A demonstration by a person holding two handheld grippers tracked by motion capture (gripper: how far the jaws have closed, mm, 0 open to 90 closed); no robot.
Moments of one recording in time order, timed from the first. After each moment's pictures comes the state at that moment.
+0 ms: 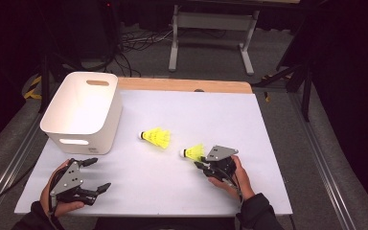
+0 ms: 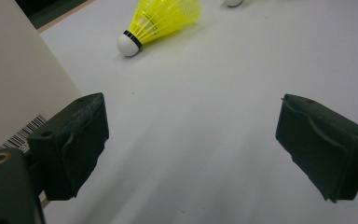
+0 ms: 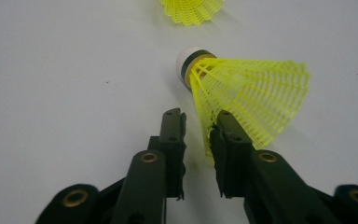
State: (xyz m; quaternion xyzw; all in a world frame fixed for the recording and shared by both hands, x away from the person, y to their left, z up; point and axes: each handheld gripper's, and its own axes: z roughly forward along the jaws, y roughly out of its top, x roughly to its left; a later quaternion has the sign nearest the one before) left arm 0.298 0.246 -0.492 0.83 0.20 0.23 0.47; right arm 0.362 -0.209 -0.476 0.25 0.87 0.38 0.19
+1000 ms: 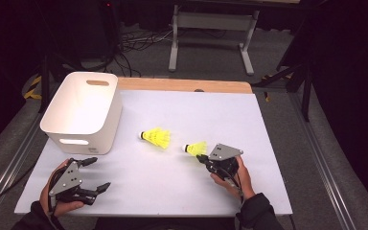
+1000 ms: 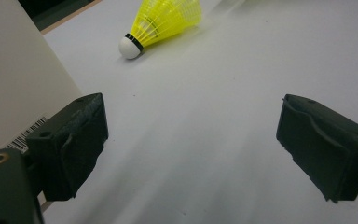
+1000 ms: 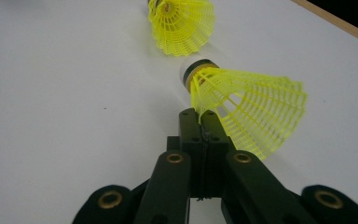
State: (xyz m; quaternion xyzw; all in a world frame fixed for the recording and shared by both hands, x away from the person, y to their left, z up) left arm 0.298 0.247 -0.491 0.82 0.20 0.23 0.48; right arm 0.357 -0.211 -0.461 0.24 0.85 0.41 0.22
